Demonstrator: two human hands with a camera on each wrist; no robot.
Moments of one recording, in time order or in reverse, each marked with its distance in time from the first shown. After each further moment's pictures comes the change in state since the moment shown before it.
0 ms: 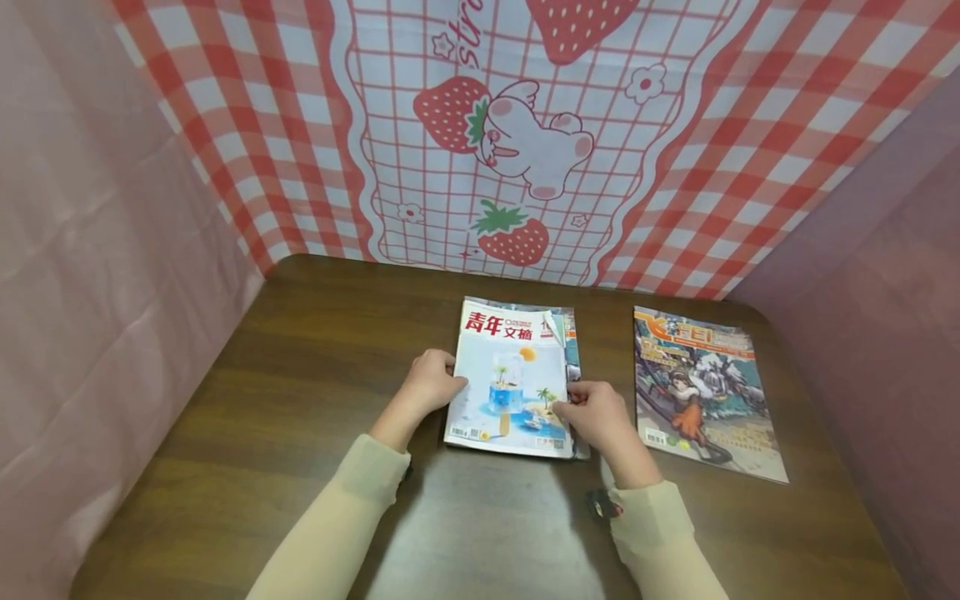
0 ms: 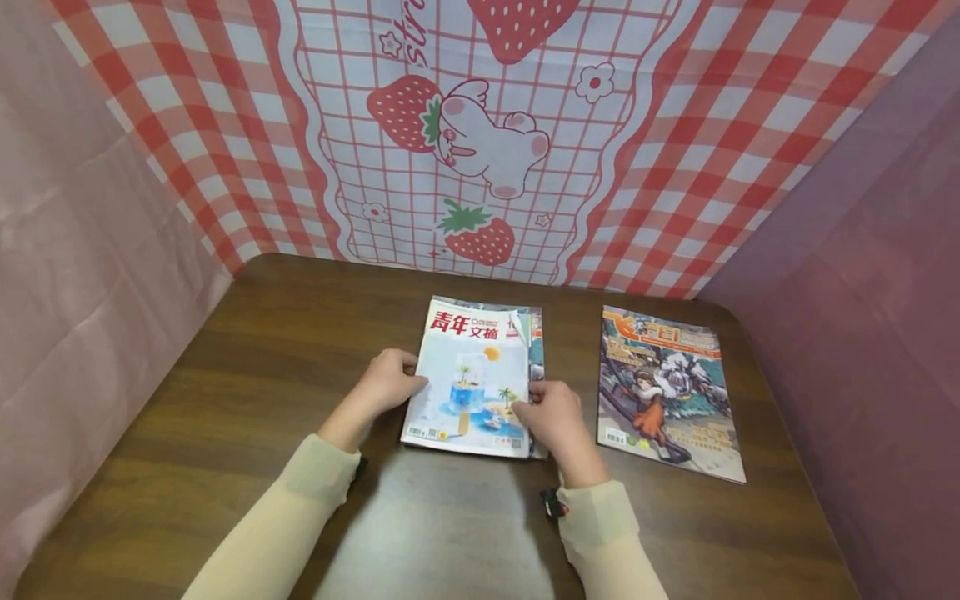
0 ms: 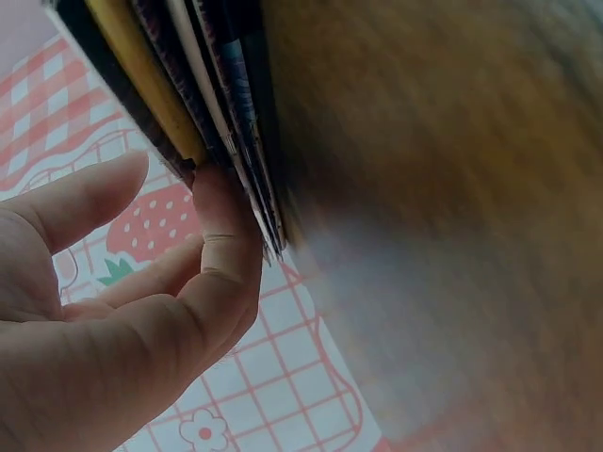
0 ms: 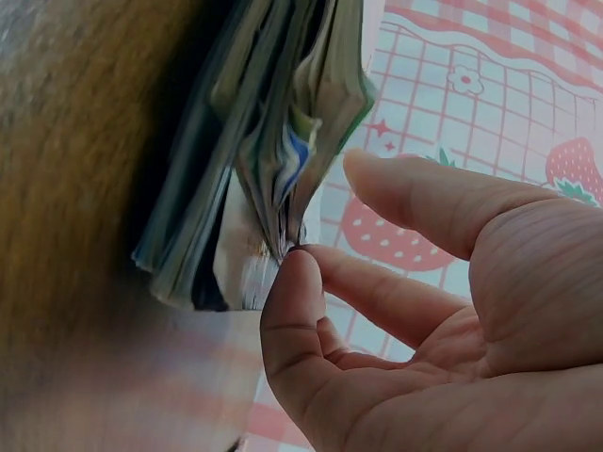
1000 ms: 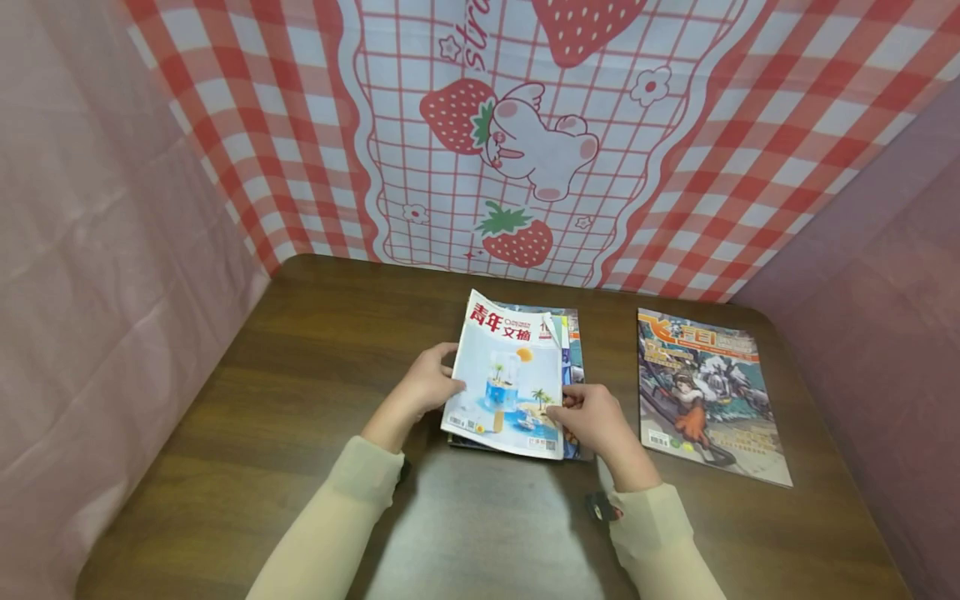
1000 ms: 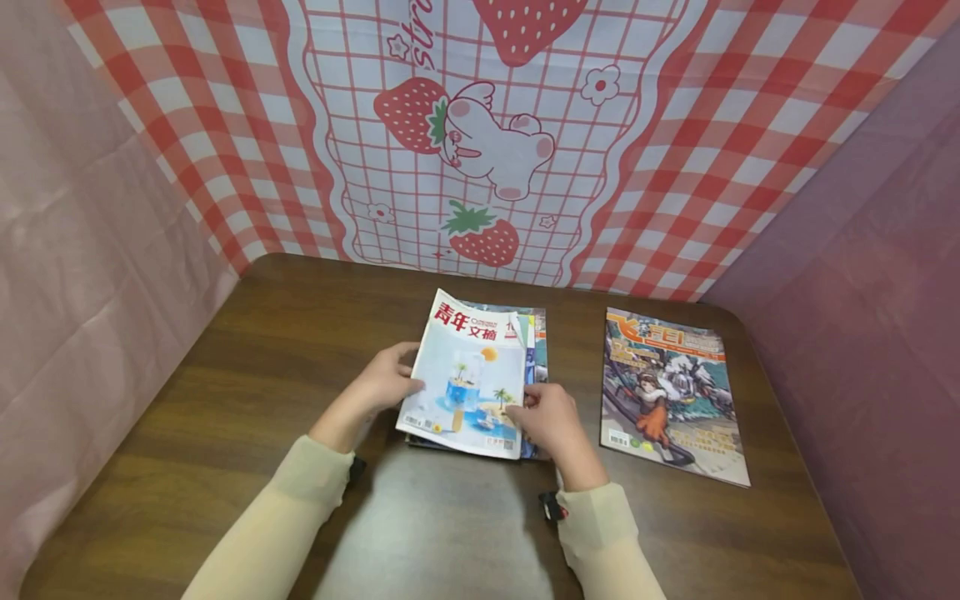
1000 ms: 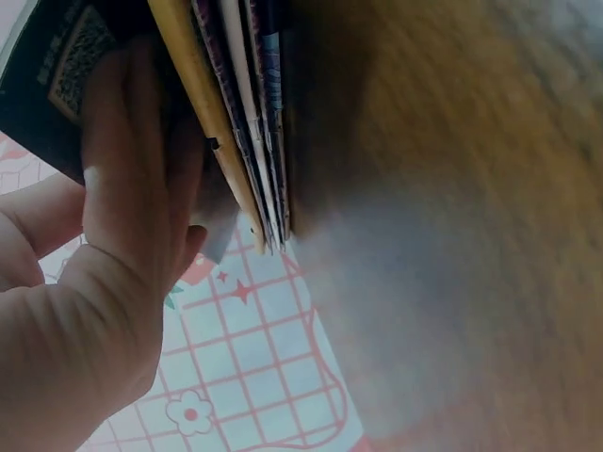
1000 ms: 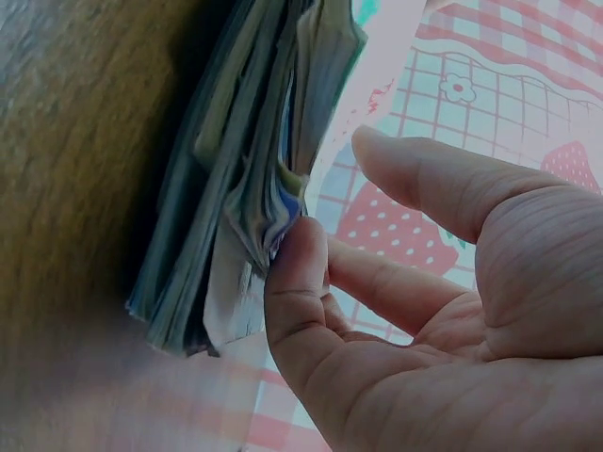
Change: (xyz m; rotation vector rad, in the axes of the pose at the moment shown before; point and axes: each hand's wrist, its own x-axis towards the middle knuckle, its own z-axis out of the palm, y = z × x) left_hand -0.008 -0.004 -0.005 -0.435 -0.094 -0.014; right_hand -0.002 -0.009 0.006 0.048 -0.050 -0.008
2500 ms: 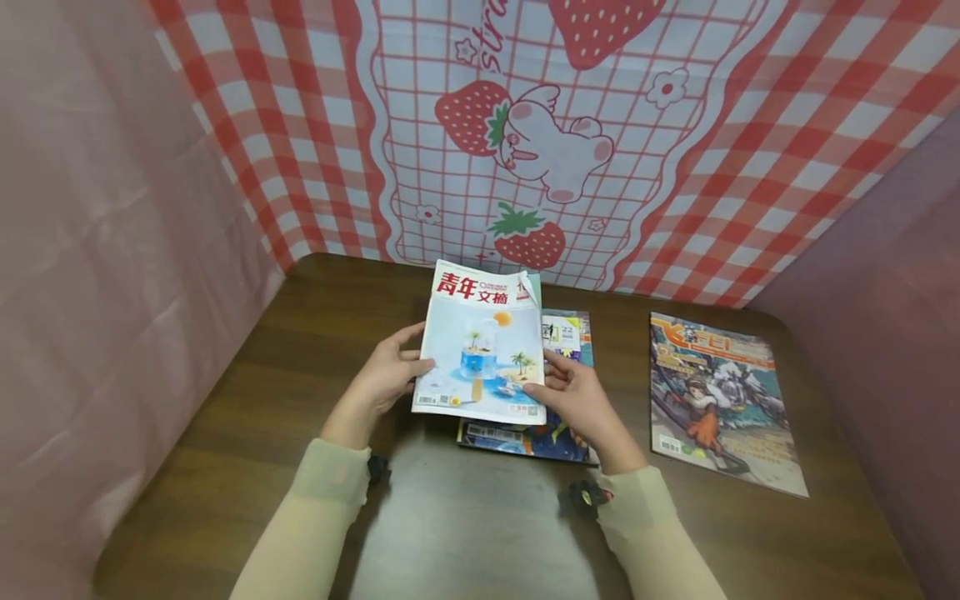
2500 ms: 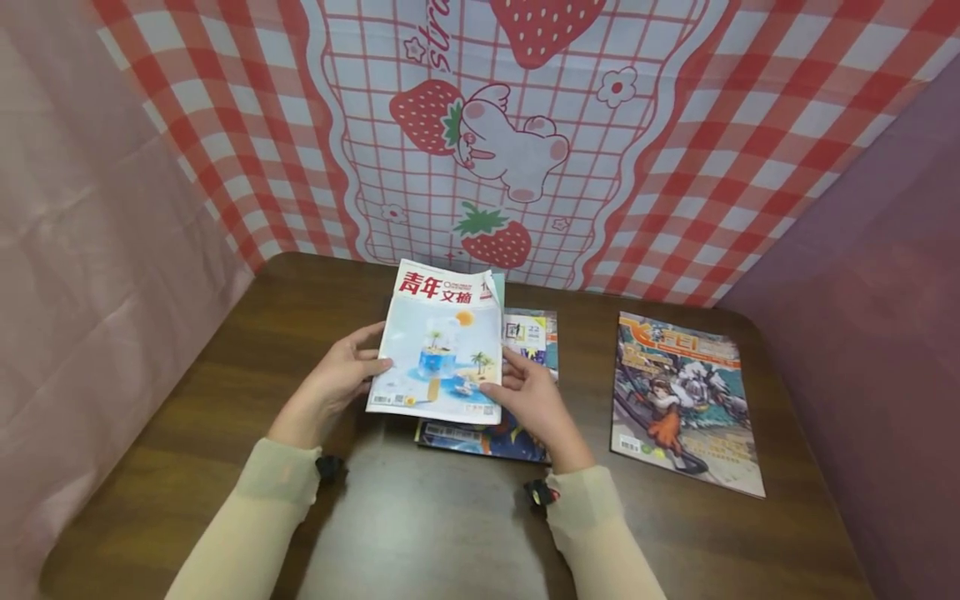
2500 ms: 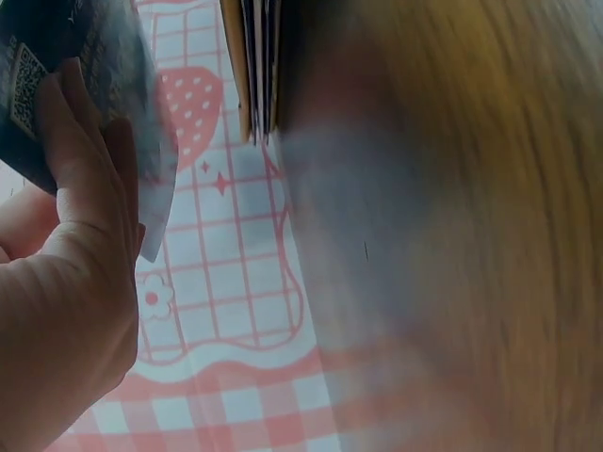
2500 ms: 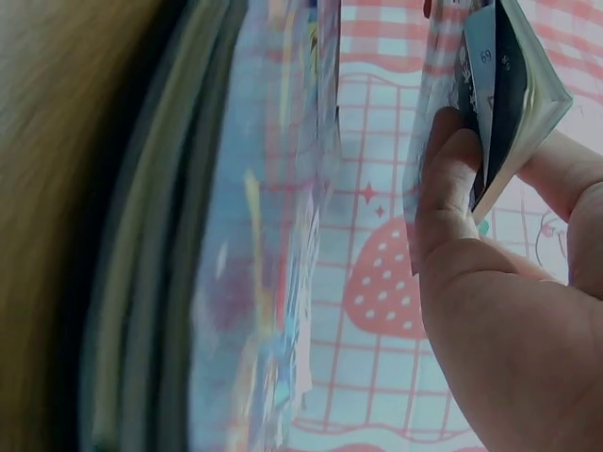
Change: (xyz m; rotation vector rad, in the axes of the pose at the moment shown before) left_hand -0.009 -0.012 -0.062 -0.378 0.044 -0.048; right_hand 0.021 -0.021 0.017 0.527 -0.153 -0.227
